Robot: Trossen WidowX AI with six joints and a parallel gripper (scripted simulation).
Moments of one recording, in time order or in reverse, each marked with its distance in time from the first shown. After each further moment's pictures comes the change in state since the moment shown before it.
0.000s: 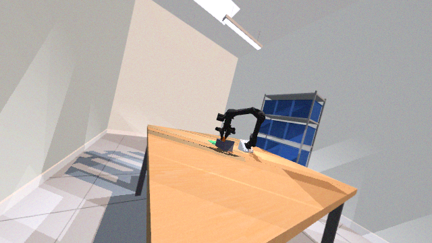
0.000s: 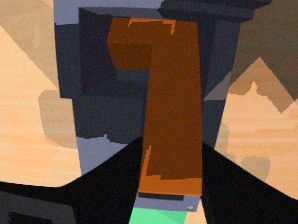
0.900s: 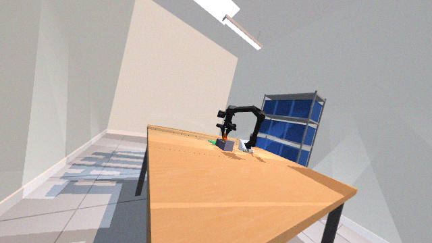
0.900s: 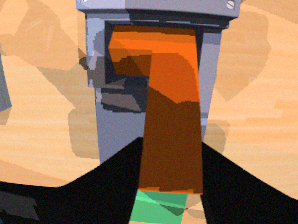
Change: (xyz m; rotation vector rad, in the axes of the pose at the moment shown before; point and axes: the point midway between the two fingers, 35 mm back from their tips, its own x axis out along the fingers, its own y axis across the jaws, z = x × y) arm -0.032 0.002 0.000 0.010 -0.005 0.005
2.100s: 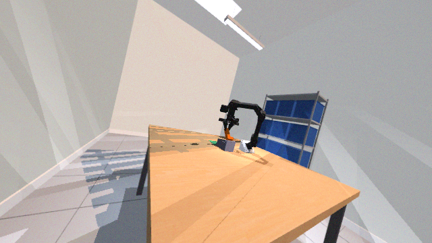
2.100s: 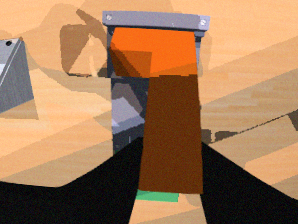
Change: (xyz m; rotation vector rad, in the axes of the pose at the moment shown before) arm -0.052 0.000 0.001 0.006 -0.007 -0.007
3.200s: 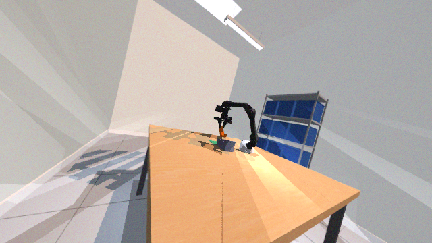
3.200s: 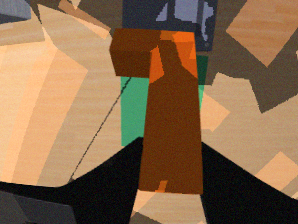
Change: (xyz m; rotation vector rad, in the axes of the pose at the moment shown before) arm -0.002 0.011 -0.123 -0.001 0.005 0.000
